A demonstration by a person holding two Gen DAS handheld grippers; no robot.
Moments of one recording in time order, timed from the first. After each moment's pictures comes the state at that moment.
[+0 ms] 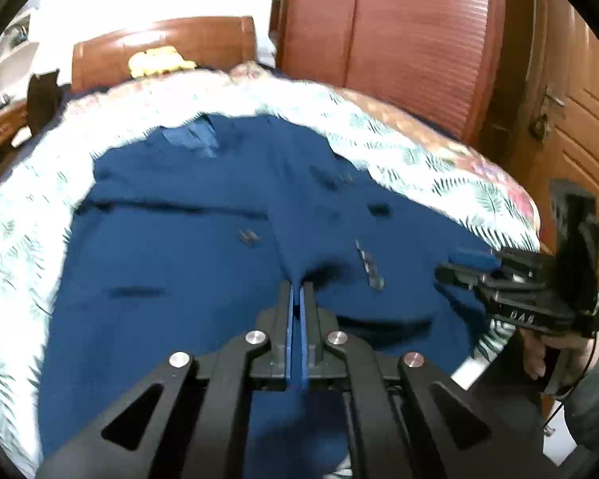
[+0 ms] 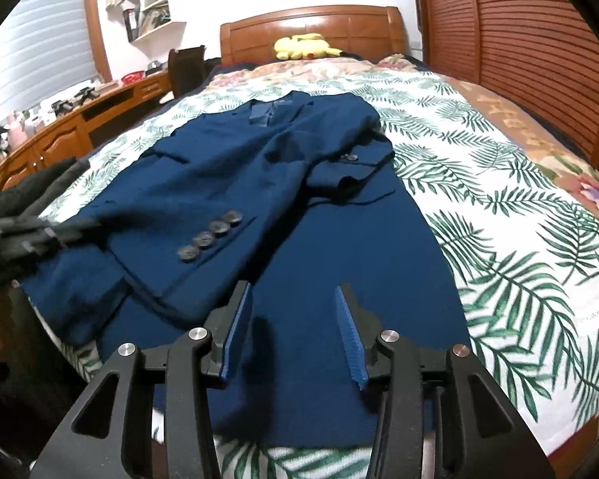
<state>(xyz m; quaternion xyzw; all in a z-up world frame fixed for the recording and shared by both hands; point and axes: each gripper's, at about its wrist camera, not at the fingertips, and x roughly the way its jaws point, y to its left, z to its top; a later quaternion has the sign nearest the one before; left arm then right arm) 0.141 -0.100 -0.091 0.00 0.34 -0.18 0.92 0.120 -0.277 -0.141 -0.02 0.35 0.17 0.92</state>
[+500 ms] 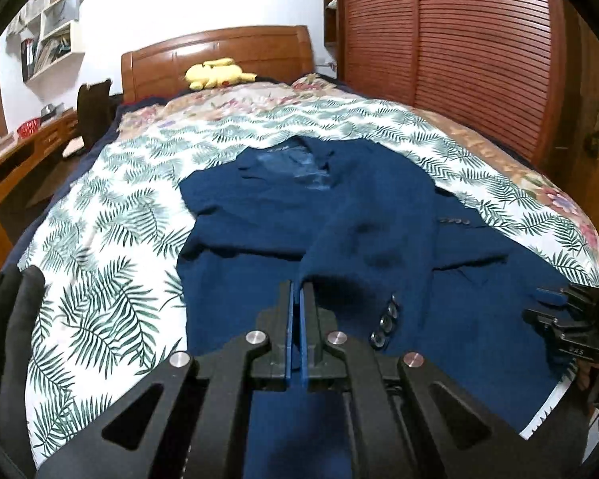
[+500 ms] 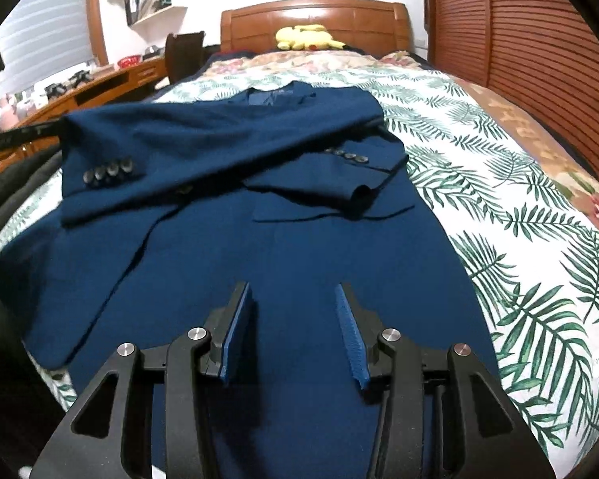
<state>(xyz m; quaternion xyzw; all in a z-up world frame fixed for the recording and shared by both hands) 0.210 0.006 -0.076 0.02 0.34 -0.09 0.94 0.148 -0.259 -0.157 -0.05 0.36 0.16 0.92</state>
